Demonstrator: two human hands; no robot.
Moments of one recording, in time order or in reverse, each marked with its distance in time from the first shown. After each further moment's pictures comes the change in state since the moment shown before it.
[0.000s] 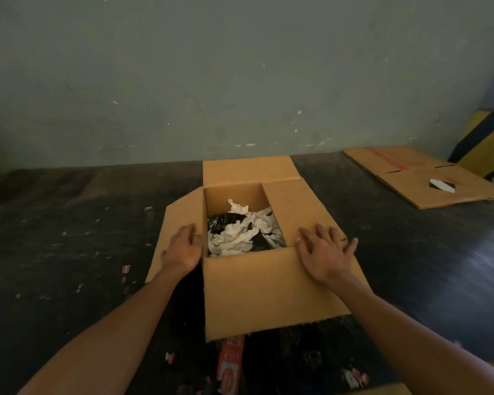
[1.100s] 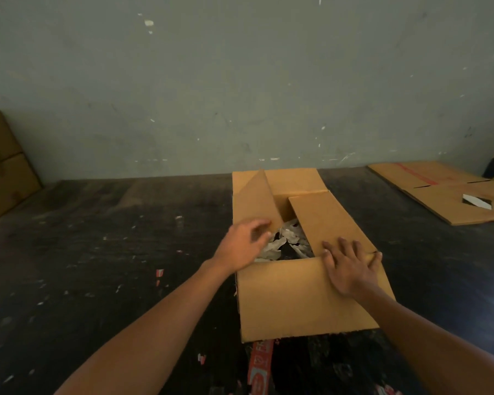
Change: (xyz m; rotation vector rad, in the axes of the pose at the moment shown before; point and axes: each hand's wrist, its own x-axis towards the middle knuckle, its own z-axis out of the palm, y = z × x) left_hand -0.048 0.066 -0.031 -0.134 -0.089 0.561; right_hand -0.011 -0.009 0.006 -0.068 -0.072 -0.011
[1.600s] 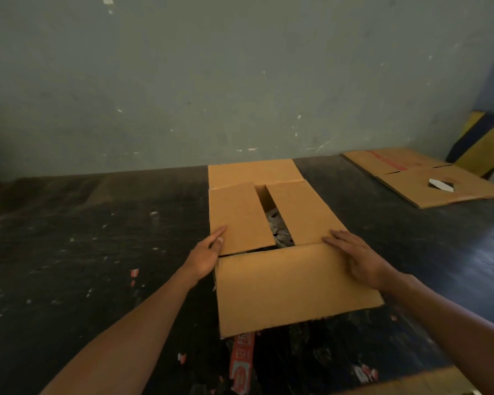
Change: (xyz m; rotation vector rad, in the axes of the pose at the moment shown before) left_hand -0.001 -0.067 0.021 -0.256 -0.133 -0.459; right_hand -0.004 0.086 -0.029 0.154 -0.140 -0.321
